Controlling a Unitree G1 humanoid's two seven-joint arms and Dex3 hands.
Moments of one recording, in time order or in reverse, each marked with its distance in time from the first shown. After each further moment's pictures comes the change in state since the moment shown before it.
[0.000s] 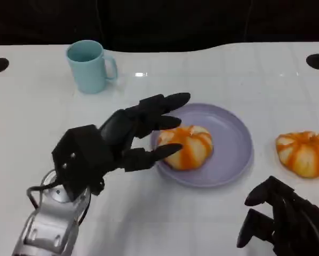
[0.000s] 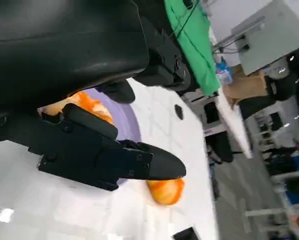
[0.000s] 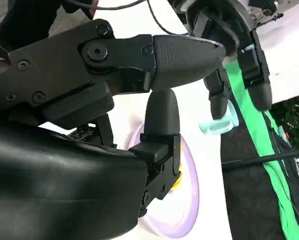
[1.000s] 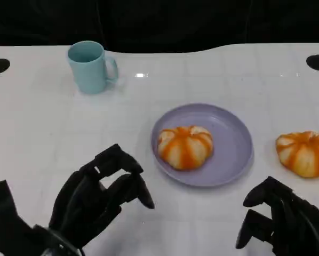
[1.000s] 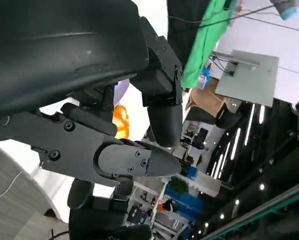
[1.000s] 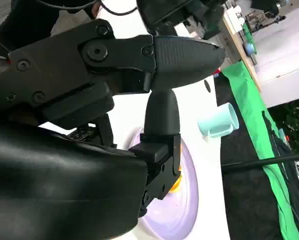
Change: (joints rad) left arm 0.364 -0.058 0.152 -0.209 -0.492 0.265 -0.165; right arm 0.003 -0.002 0.006 -0.014 -0.011 0.006 0.002
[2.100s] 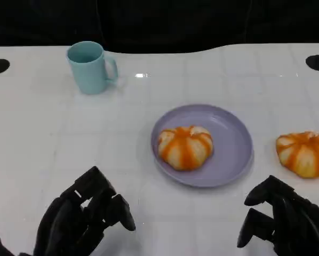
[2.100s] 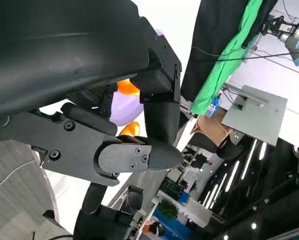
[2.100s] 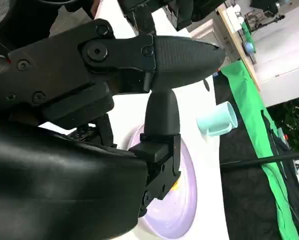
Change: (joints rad) left arm 0.110 -0.023 0.069 -0.035 -0.027 0.056 0.035; right arm -0.006 -0.001 -0.007 0.004 0.000 -0.002 0.002
